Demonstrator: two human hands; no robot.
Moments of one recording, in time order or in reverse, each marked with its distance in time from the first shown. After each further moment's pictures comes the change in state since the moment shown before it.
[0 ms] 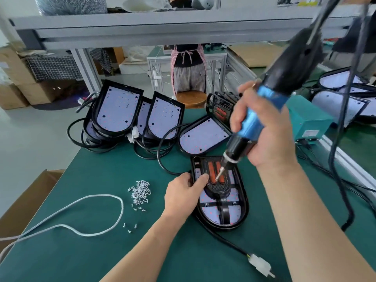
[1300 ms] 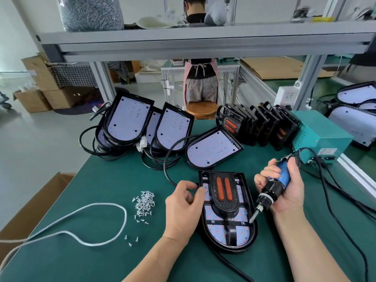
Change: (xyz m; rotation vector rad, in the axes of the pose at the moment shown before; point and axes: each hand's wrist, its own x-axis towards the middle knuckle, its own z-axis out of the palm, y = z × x) left_hand -0.005 -0.004 0.004 -0.132 0.229 0.153; right_hand -0.042 0.084 -0.131 0.672 0.606 0.496
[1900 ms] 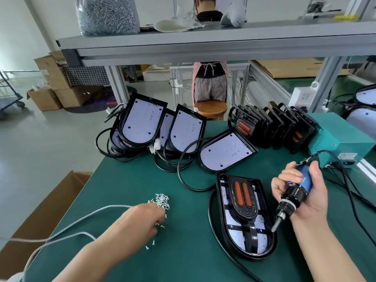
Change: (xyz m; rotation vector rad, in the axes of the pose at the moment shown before) left_hand 0.027 -0.005 -0.158 1.030 -0.700 0.305; right_hand -0.008 0.001 0.009 0.056 -0.014 0.040
